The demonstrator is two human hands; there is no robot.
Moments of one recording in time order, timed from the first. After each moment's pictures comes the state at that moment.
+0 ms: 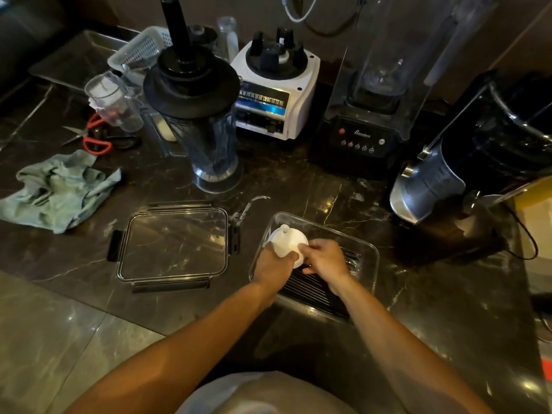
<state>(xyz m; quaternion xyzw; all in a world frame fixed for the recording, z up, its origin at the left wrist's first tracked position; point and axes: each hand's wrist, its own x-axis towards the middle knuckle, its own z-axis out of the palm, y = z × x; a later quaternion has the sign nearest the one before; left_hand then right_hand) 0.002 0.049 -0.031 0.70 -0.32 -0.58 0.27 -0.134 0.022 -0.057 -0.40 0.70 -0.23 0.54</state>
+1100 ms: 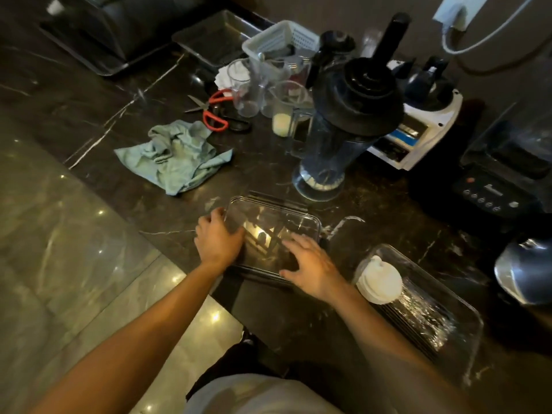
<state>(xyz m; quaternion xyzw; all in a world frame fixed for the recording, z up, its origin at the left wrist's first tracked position) 0.287 0.061 -0.044 0.87 -0.32 -0.29 0.23 0.074 0.014 -0.035 -0.83 0.45 0.09 0.32</state>
